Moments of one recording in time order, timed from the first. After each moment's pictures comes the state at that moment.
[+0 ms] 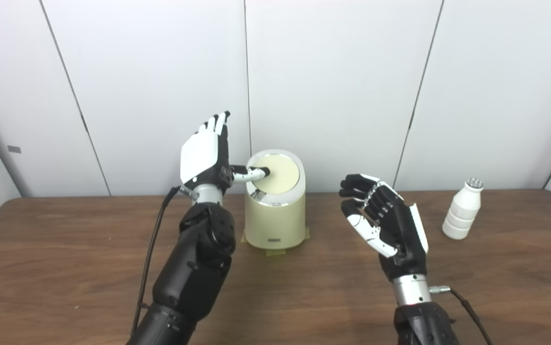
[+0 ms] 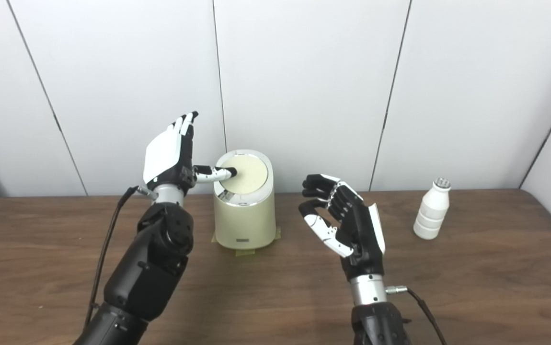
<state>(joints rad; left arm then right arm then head) -0.75 0.05 -0.24 0.34 0.73 0.45 0.21 -0.25 0.02 -0.02 -0.02 -0.02 -0.20 -0.06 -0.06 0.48</state>
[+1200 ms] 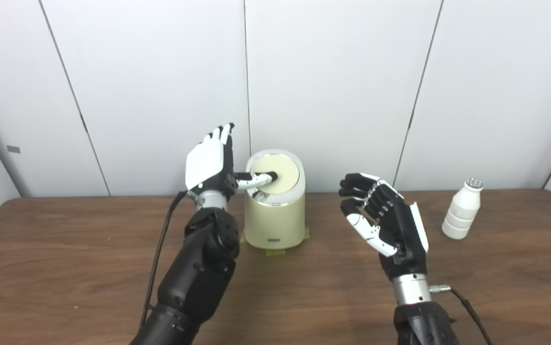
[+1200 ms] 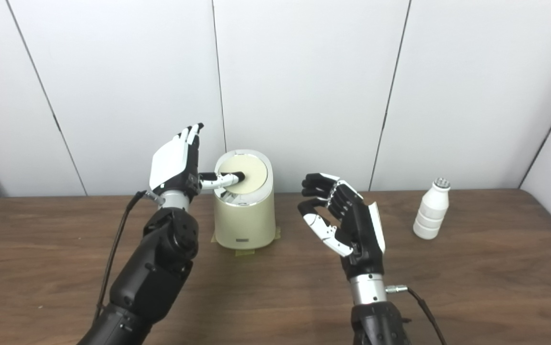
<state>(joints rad) -0.75 0.05 -0.27 0.39 0.74 0.47 0.20 -0.25 0.03 -0.01 -0.03 -0.03 -0.20 -0.06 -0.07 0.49</state>
